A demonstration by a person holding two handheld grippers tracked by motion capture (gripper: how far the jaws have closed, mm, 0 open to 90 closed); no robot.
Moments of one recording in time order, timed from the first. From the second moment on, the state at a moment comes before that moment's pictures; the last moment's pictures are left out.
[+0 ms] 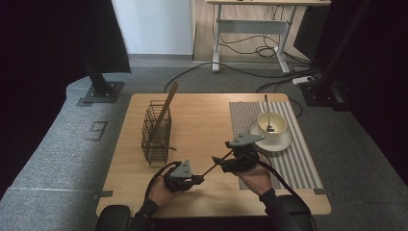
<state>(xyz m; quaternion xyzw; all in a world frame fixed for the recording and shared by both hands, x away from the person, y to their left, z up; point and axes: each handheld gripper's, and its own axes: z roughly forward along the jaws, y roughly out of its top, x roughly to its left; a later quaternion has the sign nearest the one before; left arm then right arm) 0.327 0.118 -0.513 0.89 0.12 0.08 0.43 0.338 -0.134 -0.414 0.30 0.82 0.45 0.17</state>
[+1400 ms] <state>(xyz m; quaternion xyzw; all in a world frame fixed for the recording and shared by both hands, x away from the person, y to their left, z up) 0.327 0.119 -0.514 0.90 0.08 0.05 0.42 0.344 -0.188 -0.446 0.33 0.84 0.41 0.15</state>
